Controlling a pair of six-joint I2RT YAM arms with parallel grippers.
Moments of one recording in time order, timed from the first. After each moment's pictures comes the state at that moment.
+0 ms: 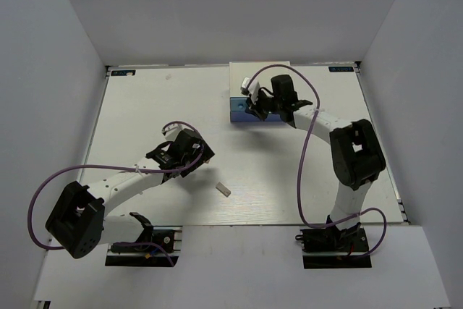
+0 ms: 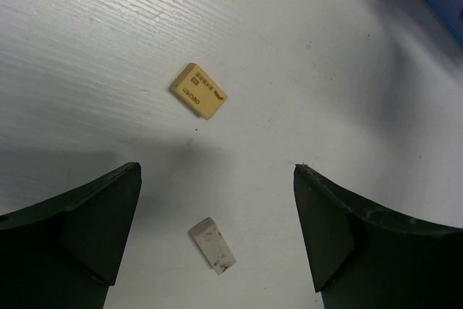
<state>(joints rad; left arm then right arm) -0.66 1.24 0.68 -0.33 -0.27 -1.13 0.45 1.86 1.27 0.01 -0.57 -0.57</state>
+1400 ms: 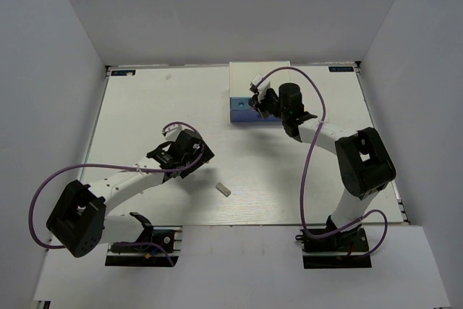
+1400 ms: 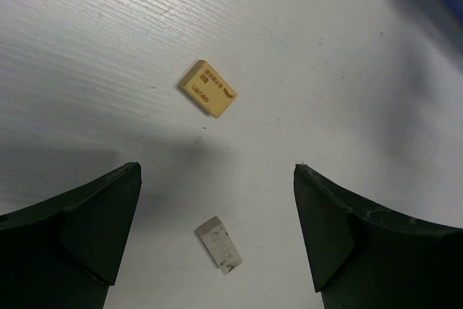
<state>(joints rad) -0.66 1.25 0.68 -0.34 -0.27 -1.13 0.46 1.74 1.04 0.41 -0.40 -0.37</state>
